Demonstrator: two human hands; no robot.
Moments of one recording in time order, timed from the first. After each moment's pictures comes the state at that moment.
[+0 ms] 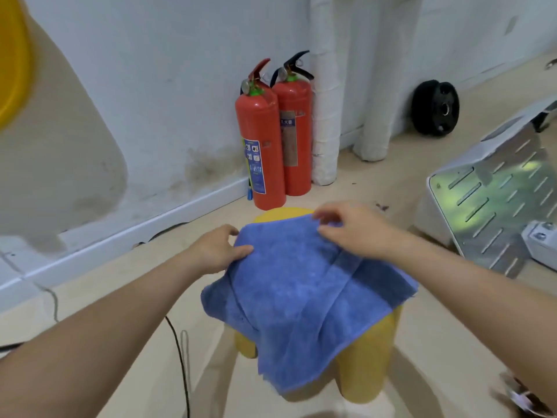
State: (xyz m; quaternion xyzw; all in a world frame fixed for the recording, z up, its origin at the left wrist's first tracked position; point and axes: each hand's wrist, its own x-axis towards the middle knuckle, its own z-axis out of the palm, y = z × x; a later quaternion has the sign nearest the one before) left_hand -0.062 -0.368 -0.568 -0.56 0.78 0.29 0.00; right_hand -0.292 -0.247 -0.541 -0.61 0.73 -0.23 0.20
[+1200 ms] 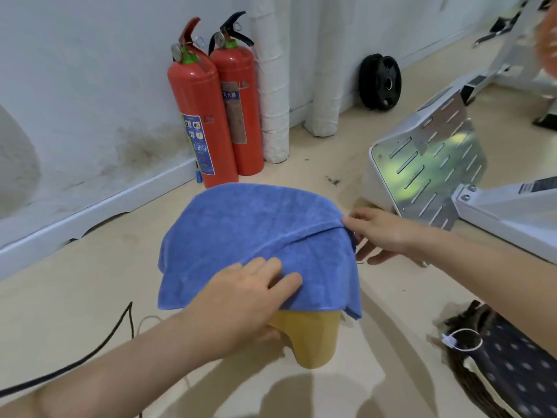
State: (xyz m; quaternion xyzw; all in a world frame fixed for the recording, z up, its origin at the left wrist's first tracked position) left_hand -0.108 -0.235 -0.591 -0.10 0.99 -0.05 -0.03; right_hand -0.379 -0.162 -0.584 -0.35 0.80 -0.24 0.43
